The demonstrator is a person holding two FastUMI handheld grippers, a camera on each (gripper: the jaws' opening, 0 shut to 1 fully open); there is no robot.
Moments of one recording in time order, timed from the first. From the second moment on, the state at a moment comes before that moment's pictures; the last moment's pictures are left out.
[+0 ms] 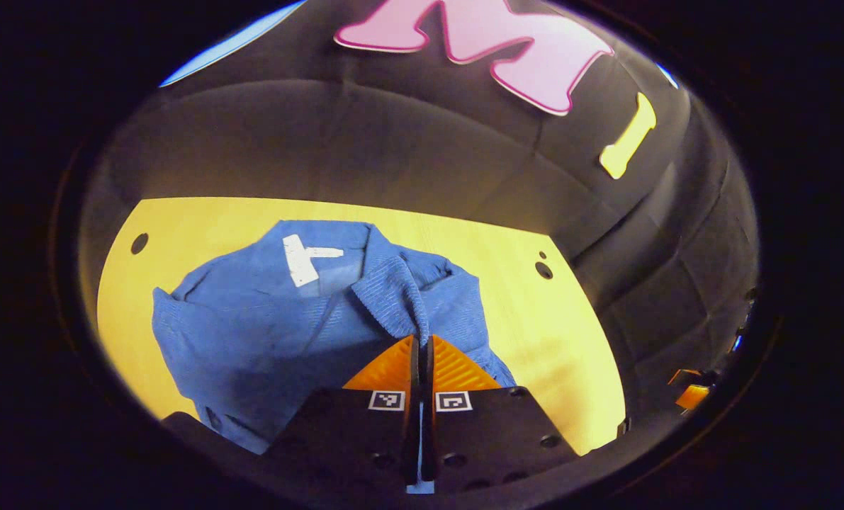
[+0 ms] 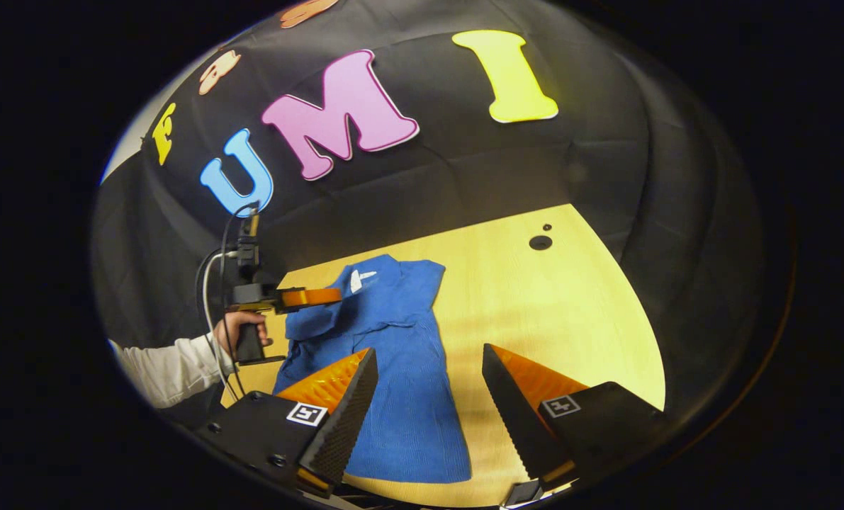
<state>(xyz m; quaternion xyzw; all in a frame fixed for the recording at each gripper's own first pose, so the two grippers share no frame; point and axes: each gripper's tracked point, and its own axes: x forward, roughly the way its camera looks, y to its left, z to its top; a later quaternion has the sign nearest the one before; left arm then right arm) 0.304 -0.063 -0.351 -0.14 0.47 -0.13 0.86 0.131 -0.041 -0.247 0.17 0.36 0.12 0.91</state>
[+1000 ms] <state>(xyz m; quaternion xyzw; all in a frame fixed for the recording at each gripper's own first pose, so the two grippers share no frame) -0.029 0.126 -0.339 -0.05 0.62 0.08 0.78 0.048 0.003 -0.395 0.12 0.57 0.09 0.80</state>
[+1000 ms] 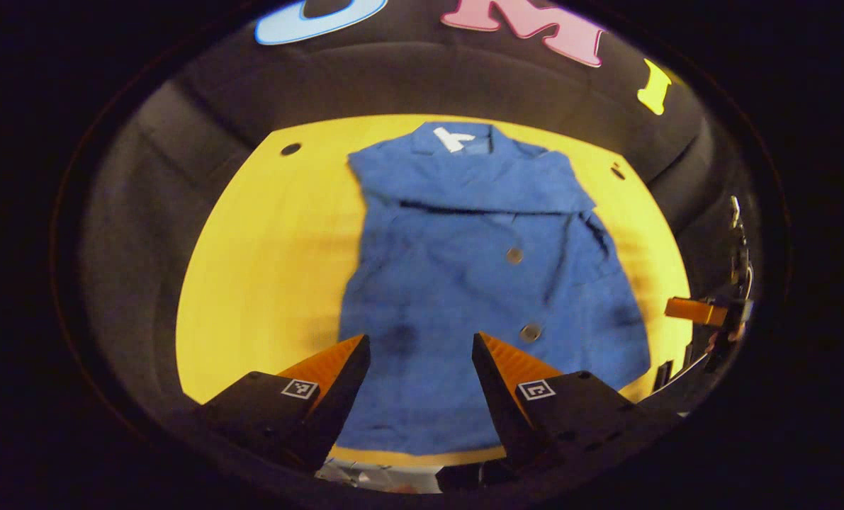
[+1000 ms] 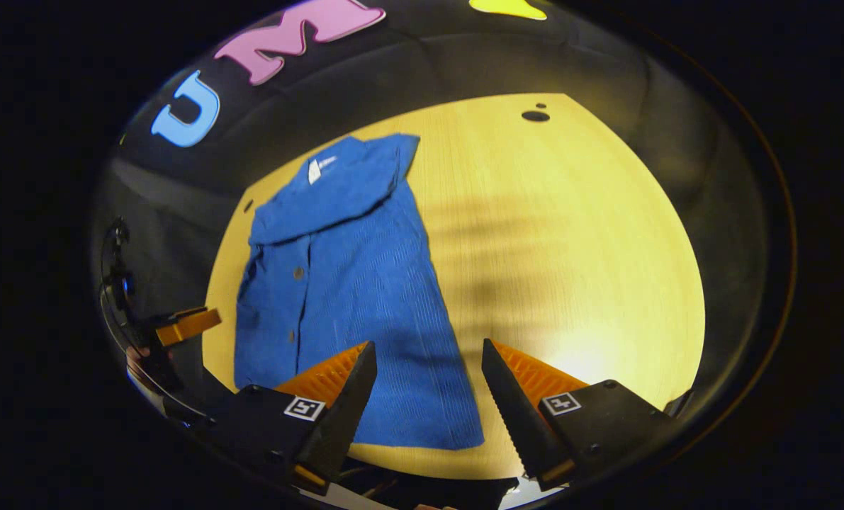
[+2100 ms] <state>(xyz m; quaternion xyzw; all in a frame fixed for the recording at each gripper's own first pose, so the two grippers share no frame) -0.132 0.148 -0.413 -0.10 0.70 0.11 0.70 -0.029 -0.010 -0.462 -0.03 0.64 0.03 0.77</state>
